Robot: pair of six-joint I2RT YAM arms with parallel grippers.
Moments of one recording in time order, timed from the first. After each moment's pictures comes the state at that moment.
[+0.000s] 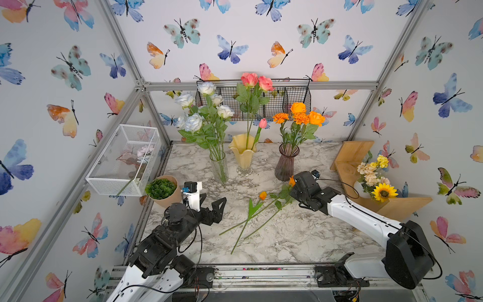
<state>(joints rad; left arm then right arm) -0.60 0.46 0.73 -0.56 -0.04 -0.38 0.61 1.29 0.90 -0.46 0.31 1.01</state>
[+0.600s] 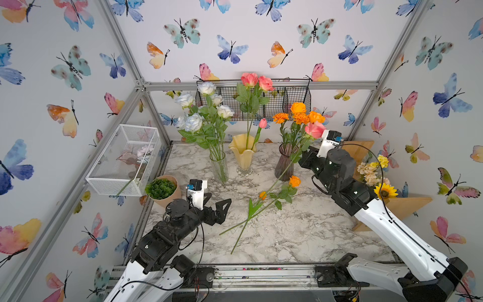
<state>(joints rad) -0.60 0.51 0.76 -0.57 0.08 -0.37 0.62 1.19 1.27 -0.11 0.29 0.44</state>
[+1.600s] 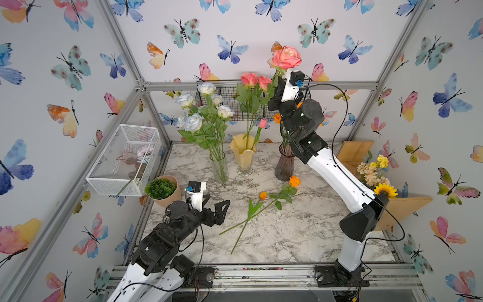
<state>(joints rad) -0.55 0.49 0.73 -0.57 0.07 -0.37 0.68 1.90 2.06 0.28 0.28 -0.13</state>
